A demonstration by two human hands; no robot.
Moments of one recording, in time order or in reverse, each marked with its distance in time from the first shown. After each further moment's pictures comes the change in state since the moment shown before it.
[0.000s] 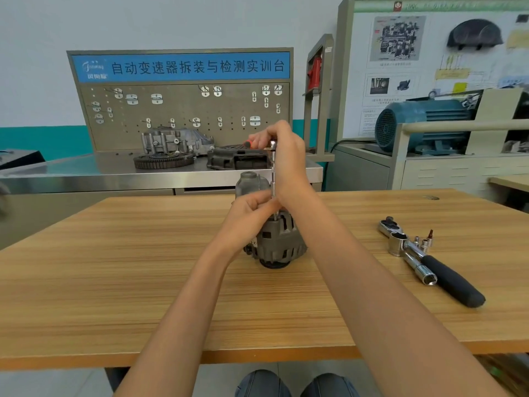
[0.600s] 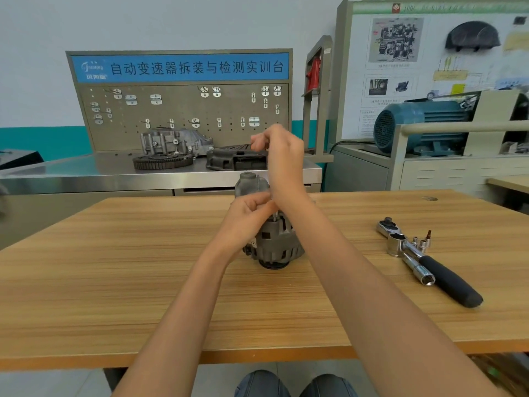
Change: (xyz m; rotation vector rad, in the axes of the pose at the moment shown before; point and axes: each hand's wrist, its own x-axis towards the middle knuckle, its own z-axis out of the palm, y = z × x) left_hand -0.002 0.002 0.000 0.004 0.018 -0.012; right_hand -0.004 0.002 0.004 -0.098 0.062 -0.105
